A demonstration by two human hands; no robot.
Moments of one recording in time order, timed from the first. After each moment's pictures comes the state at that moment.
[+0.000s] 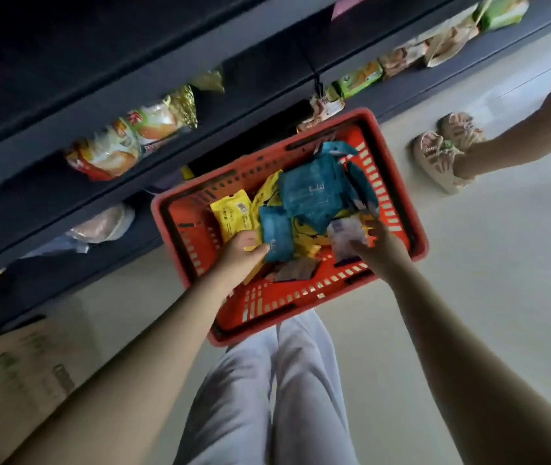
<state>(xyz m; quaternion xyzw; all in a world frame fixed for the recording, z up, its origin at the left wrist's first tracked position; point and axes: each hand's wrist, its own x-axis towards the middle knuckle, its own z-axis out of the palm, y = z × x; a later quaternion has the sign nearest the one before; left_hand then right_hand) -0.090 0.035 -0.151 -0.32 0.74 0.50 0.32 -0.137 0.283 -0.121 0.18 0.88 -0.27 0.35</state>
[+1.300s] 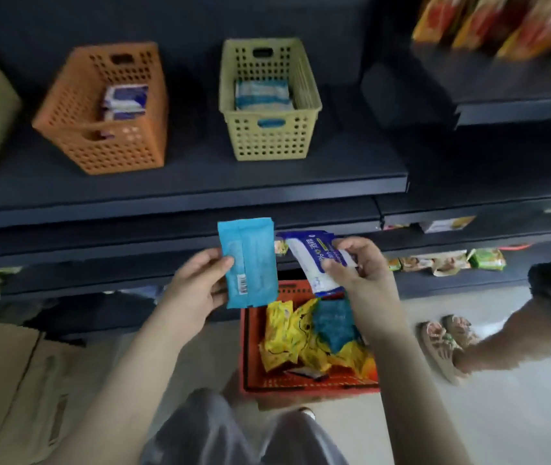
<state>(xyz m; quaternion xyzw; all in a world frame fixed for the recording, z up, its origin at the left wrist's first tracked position) -0.016 -0.046 0.206 -0.36 0.52 0.77 -0.07 -0.126 0.164 0.211 -0.07 0.67 -0.71 0.20</state>
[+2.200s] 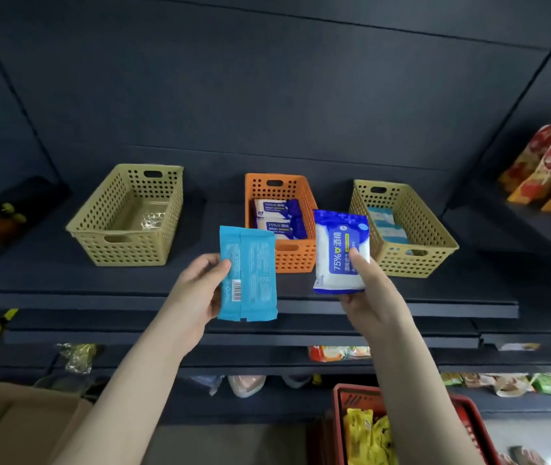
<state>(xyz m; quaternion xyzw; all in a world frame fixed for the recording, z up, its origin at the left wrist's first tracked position) 0.090 -0.328 0.328 -0.33 0.53 0.76 -0.18 -0.053 -0.142 0.335 -0.02 0.48 -0.83 0.29</state>
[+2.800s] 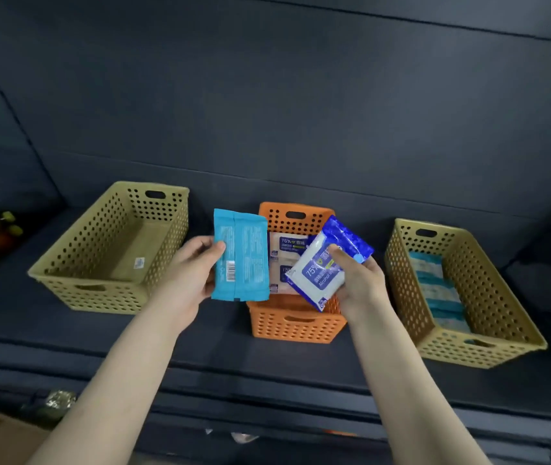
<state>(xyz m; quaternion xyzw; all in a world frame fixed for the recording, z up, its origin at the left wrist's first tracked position) -0.039 -0.433 0.332 -0.39 0.53 0.71 -0.26 -0.200 -0.281 0.319 0.04 0.56 -0.78 0.26</state>
